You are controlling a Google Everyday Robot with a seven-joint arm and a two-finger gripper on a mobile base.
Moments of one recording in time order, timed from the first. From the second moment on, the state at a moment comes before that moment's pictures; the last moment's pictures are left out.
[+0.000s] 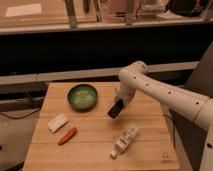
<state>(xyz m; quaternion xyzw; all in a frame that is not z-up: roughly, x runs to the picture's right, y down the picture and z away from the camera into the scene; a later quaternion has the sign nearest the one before) 0.102 0.076 0.799 -0.23 -0.18 -0.41 0.86</state>
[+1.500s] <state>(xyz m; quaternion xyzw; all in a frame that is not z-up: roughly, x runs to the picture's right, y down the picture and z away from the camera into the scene) 0.101 0.051 0.751 -0.21 -0.31 -0.31 0.87</state>
